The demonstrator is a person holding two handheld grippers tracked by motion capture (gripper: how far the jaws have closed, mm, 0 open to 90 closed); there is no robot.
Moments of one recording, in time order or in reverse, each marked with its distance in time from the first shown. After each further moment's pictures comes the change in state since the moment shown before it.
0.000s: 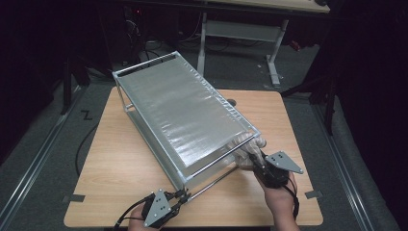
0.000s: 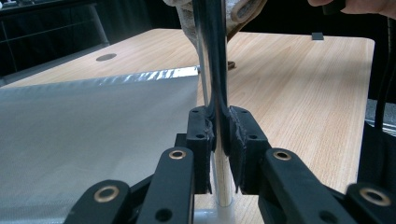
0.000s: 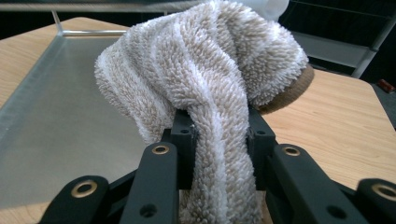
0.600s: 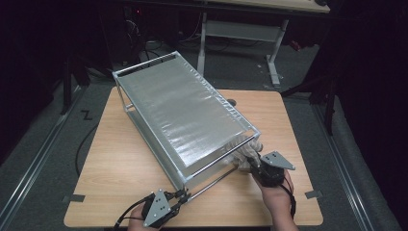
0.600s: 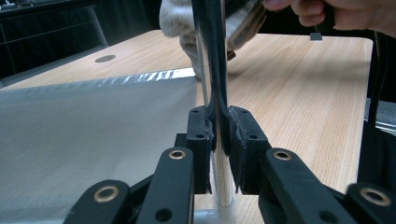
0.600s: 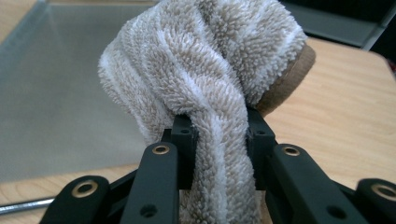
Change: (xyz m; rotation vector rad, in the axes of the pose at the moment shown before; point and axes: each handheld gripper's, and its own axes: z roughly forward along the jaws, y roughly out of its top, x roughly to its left) left arm 0.001 -0.001 0.000 -0.005 -0.005 0.006; right arm -0.002 -0.017 0.020 0.103 -0.003 -0.011
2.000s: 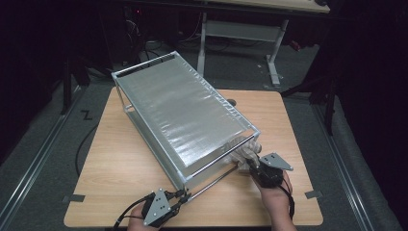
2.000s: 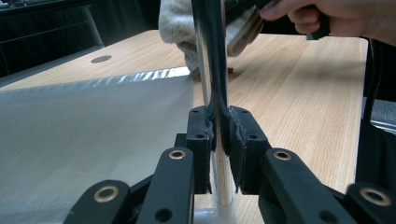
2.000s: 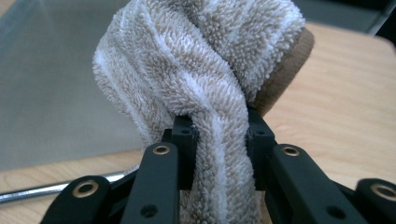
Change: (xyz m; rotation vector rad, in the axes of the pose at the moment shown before) left arm 0.002 0.000 0.001 -0.001 -0.018 -0.001; right arm 0.000 -0.007 0.004 0.014 -0.011 0.008
